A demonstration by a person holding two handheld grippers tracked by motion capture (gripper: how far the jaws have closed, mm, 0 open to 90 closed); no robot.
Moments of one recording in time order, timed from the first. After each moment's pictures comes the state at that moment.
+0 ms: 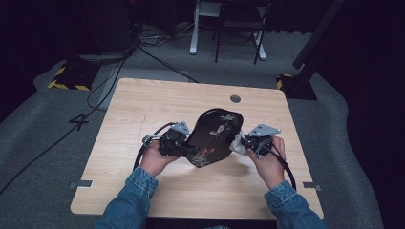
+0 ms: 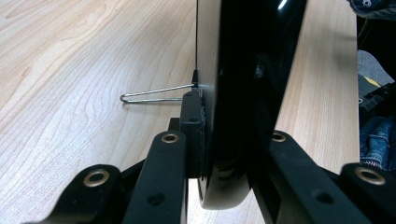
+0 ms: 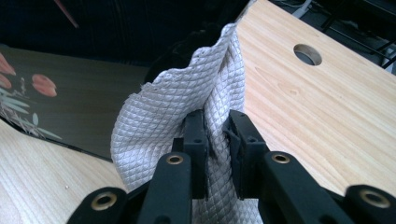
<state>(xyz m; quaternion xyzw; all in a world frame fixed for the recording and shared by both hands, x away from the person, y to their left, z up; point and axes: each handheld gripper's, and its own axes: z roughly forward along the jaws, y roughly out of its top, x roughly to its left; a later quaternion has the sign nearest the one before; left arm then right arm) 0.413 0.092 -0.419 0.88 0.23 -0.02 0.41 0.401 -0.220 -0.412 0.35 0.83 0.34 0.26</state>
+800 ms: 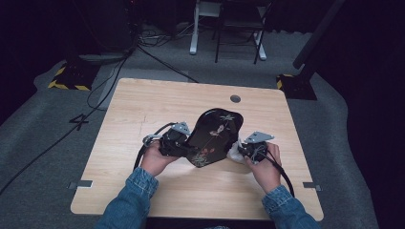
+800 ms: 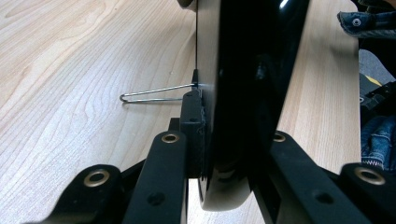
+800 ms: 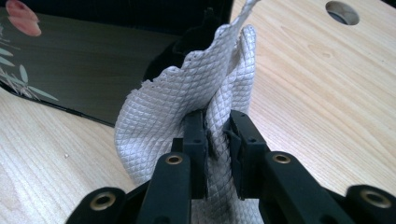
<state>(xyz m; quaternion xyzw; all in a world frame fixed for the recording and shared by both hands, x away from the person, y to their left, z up) 0.413 0.091 -0.419 0.89 0.23 -0.02 0.40 0.399 -0.217 -0.445 0.36 0.85 0.31 0.23</state>
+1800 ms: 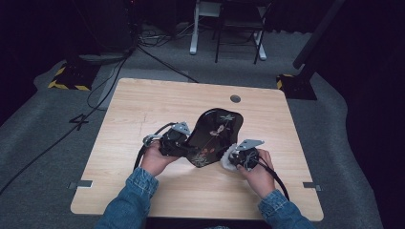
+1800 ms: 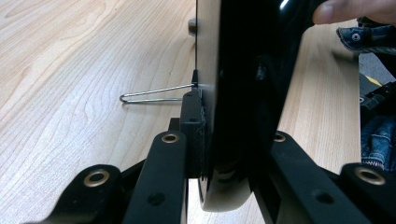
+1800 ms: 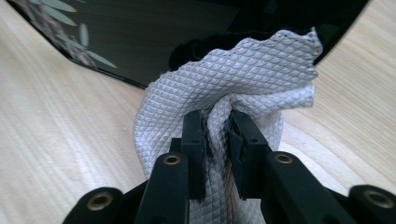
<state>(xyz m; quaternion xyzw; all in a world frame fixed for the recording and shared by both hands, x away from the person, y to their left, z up) 0.413 0.091 -0.419 0.89 0.23 -0.02 0.40 0.388 -0.199 -0.466 0.34 0.88 0.30 0.15</state>
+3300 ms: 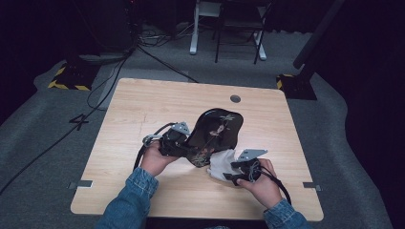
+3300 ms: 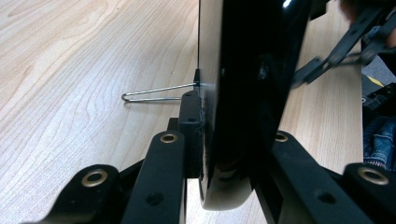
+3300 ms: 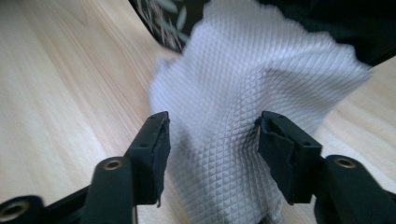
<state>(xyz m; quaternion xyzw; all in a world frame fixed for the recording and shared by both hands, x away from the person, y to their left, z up) 0.413 0.092 -0.420 0.89 0.23 -0.02 0.40 0.356 -0.199 -0.465 0.30 0.89 0.33 0.09</state>
